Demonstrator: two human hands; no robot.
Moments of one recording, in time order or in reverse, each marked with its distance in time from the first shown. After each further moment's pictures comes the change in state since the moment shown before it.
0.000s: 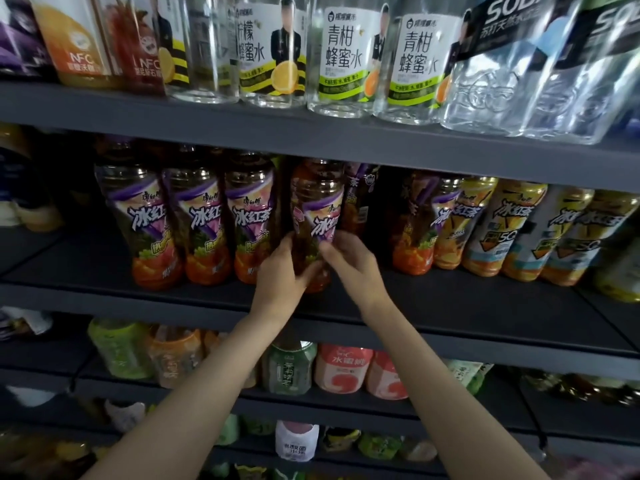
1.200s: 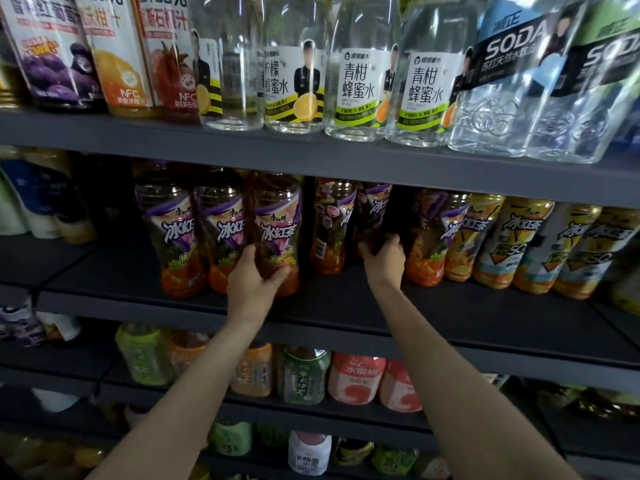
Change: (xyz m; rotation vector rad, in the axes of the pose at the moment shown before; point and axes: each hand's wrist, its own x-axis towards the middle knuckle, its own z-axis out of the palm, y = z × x) left_hand 0.002 -0.041 -0.036 -0.125 0.177 -0.178; right_hand 0.056 0.014 -0.007 -0.427 0.383 0.122
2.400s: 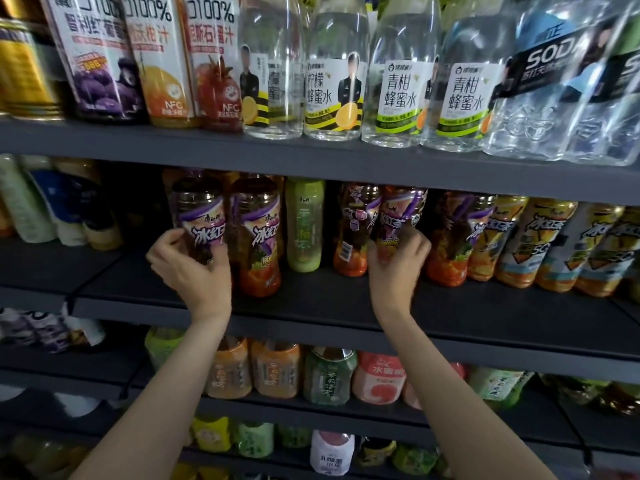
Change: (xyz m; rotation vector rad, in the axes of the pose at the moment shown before) left_hand 0.024 -0.021 -0.078 -0.092 0.617 0.085; right_hand -0.068 -0.040 0.008 0.160 0.314 -0.273
